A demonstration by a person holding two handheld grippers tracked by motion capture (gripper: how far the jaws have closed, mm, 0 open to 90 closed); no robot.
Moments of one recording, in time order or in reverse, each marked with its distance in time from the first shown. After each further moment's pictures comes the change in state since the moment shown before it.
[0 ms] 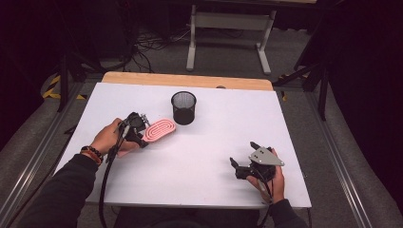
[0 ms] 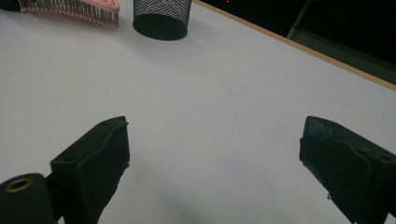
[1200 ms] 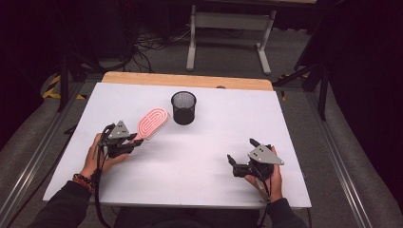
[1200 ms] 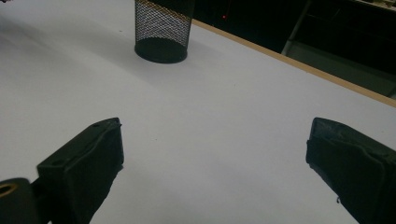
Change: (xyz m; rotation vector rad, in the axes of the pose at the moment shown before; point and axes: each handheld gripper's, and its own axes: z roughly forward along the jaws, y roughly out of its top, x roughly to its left) left arm -0.041 -0.073 -0.014 -0.619 0.203 -0.063; right arm 0.005 0.012 0.002 -0.052 -0.015 0.018
